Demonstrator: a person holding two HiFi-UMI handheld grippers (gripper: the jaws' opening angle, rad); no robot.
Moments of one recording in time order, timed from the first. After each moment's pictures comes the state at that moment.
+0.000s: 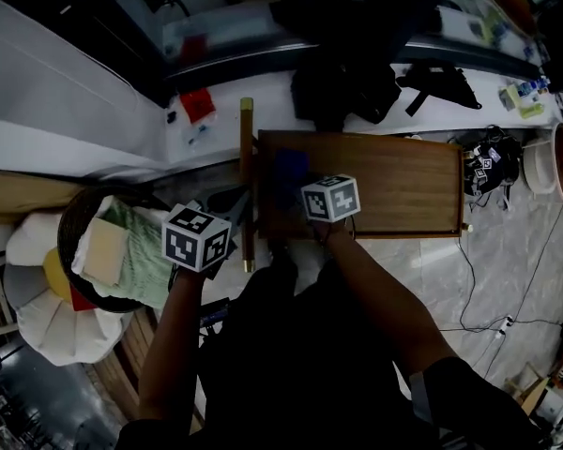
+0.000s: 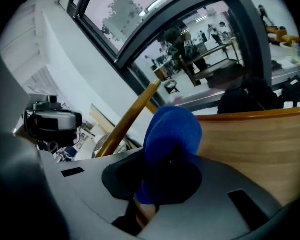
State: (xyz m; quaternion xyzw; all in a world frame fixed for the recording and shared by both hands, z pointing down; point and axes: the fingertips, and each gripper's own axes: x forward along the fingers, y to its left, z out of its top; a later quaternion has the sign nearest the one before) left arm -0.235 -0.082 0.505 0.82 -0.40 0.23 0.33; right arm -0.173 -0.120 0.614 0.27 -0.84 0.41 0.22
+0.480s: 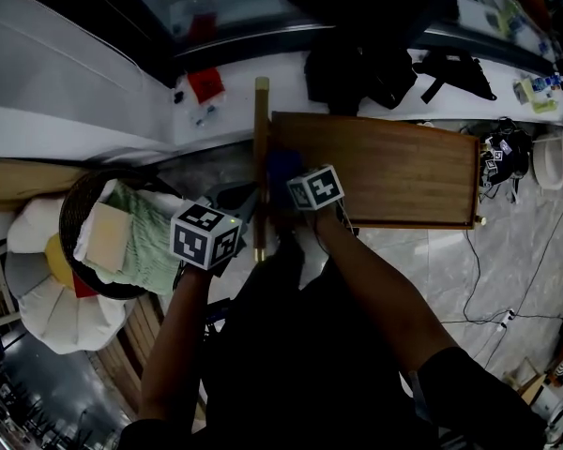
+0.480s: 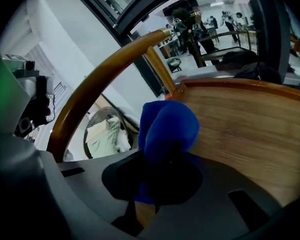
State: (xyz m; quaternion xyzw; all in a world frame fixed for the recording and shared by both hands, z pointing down) left arm -0.249 -0.062 0.530 0.81 -0.39 0.24 0.36; right arm -0.215 -0.091 0.692 0.23 -0.82 0.38 0.35
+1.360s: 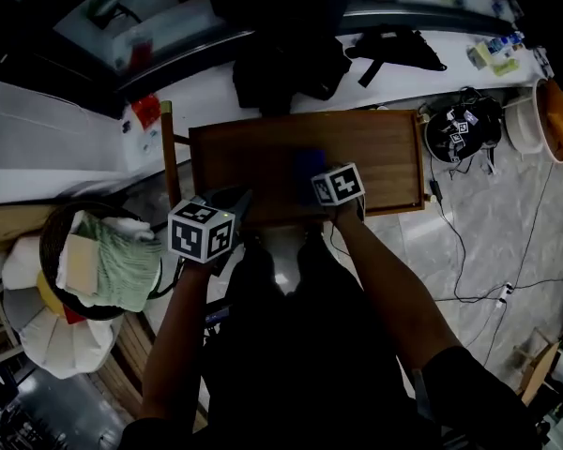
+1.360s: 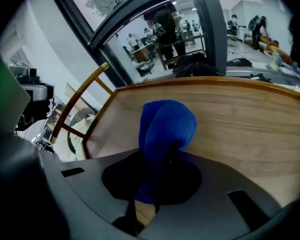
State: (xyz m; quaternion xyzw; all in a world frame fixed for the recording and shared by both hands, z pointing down) left arm -0.069 -0.081 0.539 0.82 -0.35 0.25 0.38; right arm 0.060 -0.114 0.694 0.33 -0.77 0.39 0.37
